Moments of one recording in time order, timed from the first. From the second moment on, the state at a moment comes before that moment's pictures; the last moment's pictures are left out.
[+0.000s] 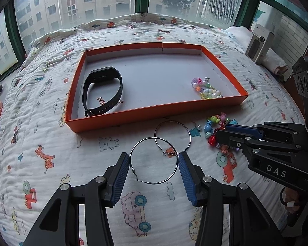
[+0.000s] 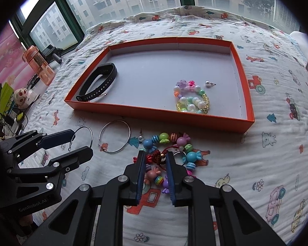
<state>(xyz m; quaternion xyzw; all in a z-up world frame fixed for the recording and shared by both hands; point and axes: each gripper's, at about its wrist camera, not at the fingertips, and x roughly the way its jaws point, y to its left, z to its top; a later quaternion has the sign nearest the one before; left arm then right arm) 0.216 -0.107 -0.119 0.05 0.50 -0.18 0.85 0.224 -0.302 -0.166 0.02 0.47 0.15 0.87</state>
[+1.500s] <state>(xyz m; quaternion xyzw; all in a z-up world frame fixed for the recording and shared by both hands) 0.219 -0.093 -0.114 0.02 0.49 -0.16 0.86 0.221 -0.293 -0.166 0.00 0.45 0.13 0.88</state>
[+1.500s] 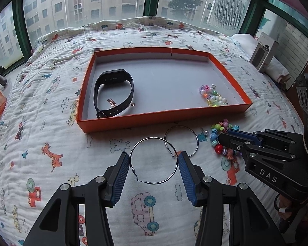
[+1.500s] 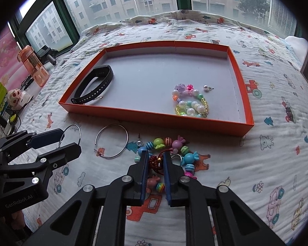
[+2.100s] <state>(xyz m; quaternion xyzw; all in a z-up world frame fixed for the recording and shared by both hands) 0.197 -0.083 -0.037 0.02 0.41 -0.15 0.90 0.199 -0.296 -0.101 0.00 0.37 0.12 0.92</state>
